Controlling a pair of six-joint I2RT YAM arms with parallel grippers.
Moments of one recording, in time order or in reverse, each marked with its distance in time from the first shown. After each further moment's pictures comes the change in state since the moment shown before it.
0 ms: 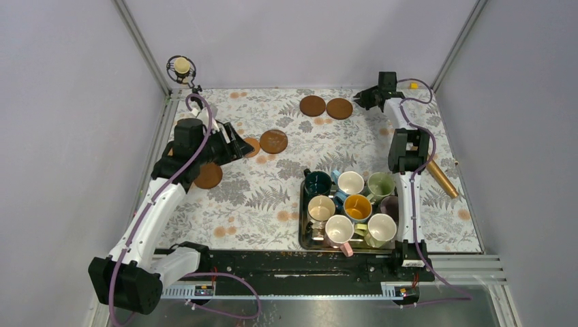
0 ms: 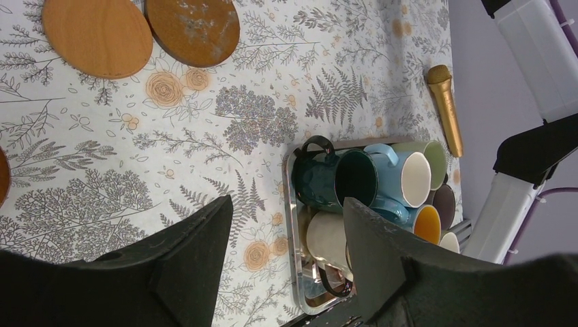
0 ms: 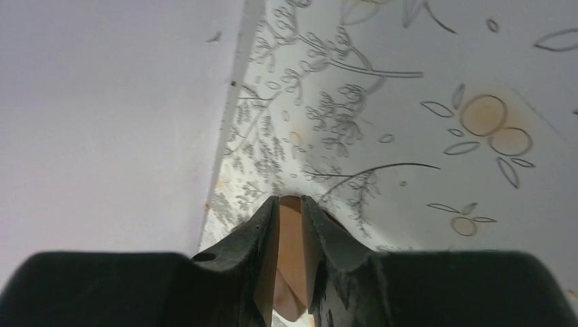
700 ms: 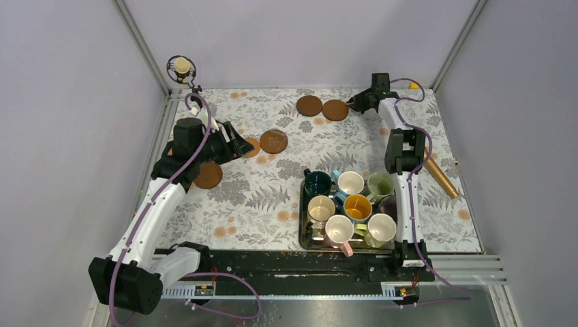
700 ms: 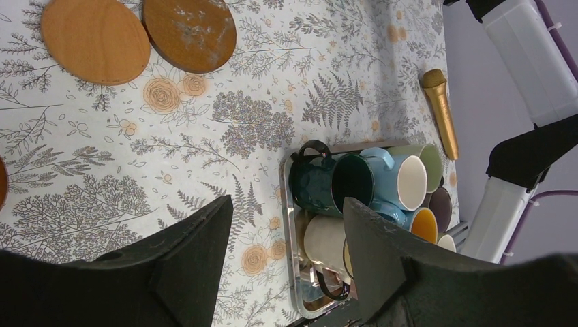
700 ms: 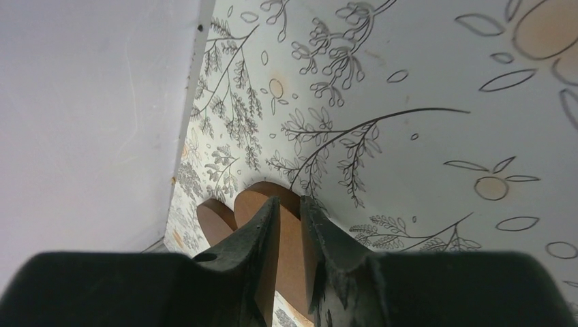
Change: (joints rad) left arm 0.005 0.000 0.000 0.019 0.005 -0.005; right arm 0.034 0.000 -0.002 -0.080 -0.028 -0.074
